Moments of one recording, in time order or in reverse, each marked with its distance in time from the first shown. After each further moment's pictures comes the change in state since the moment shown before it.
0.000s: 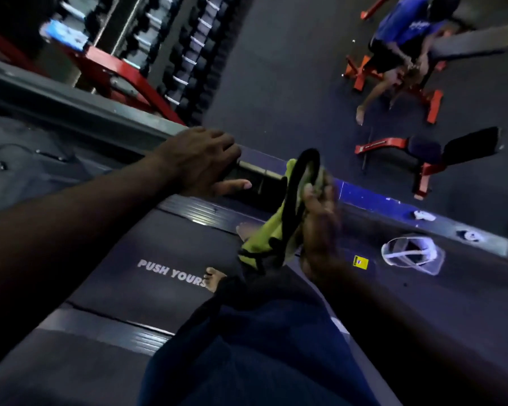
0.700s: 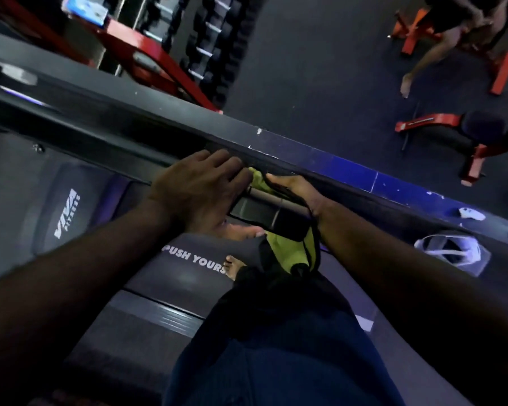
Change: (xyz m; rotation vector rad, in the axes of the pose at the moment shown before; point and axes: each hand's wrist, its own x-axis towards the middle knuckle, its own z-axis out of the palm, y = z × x) left_hand 0.008 0.003 0.008 -0.050 -0.073 -0.086; right_hand 0.121 -0.001 0.032 -0.014 -0.474 0.694
